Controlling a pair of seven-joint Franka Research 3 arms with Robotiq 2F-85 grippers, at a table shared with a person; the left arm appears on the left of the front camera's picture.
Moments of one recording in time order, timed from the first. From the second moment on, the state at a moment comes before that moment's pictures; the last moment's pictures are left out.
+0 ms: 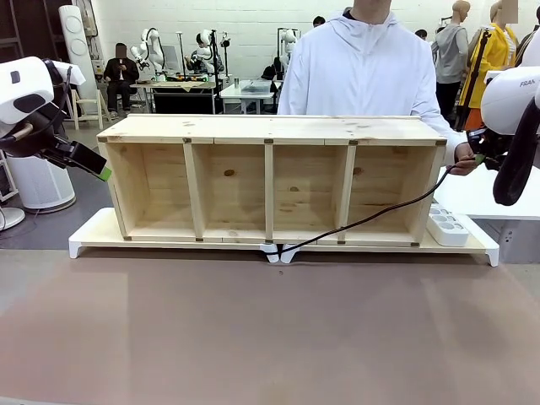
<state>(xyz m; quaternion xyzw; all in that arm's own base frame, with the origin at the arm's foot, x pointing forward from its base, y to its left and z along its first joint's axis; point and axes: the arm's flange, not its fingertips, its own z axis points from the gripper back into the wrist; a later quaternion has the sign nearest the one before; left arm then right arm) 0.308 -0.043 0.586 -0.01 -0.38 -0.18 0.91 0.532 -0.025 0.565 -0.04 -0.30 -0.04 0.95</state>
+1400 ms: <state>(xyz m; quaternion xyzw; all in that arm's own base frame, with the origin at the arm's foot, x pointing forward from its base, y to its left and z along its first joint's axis) 0.308 -0.043 0.586 -0.01 -0.38 -0.18 0.91 0.532 -0.025 0.565 -0.04 -0.30 -0.03 0.95</state>
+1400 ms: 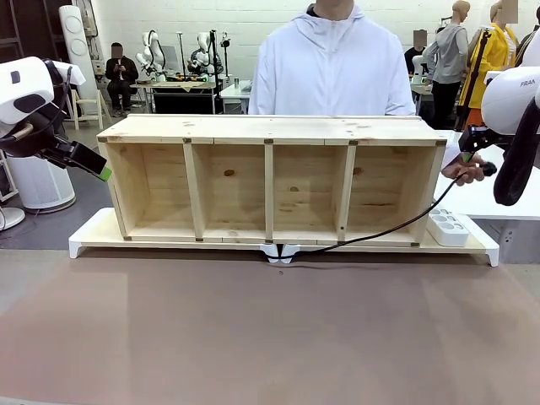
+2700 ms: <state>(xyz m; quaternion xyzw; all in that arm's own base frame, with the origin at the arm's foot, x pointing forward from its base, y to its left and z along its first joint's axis) 0.308 -0.043 0.586 -0.01 -0.38 -0.18 0.91 0.532 -0.026 0.565 -0.04 -0.30 -0.03 0.95</state>
